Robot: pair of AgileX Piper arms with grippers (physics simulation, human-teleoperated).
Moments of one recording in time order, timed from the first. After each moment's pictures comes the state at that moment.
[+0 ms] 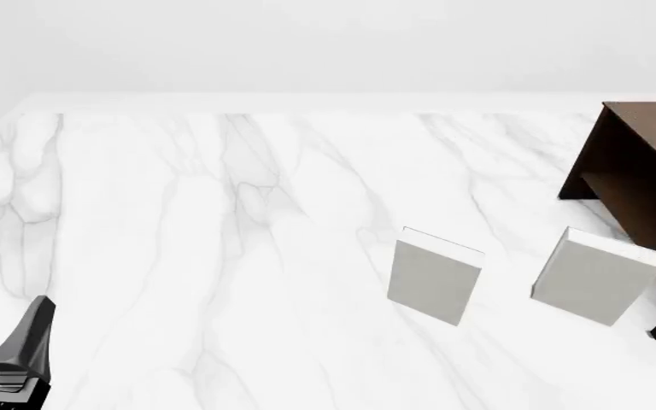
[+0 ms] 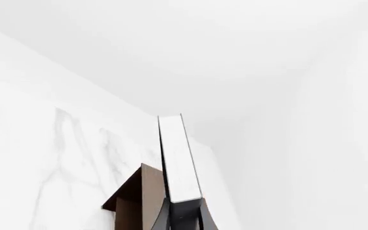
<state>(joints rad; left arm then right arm) 0.00 0.00 0.00 0.00 0.00 -0.20 0.88 -1.03 0.22 -0.72</state>
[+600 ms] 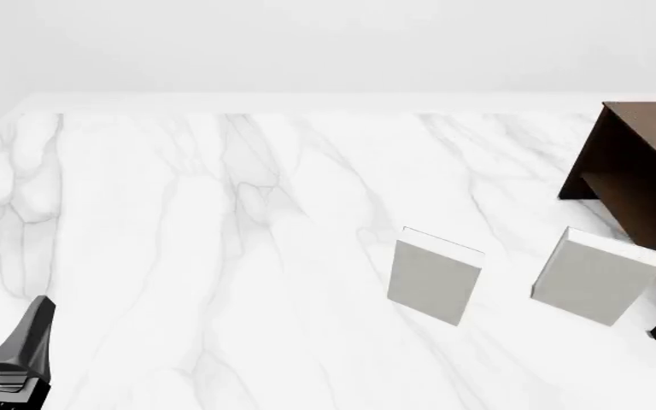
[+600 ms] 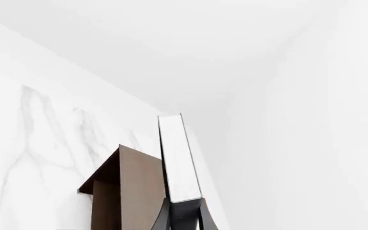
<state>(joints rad) 0.00 0.00 0.00 0.00 0.00 -0.32 0.91 -1.02 0.19 -0.76</state>
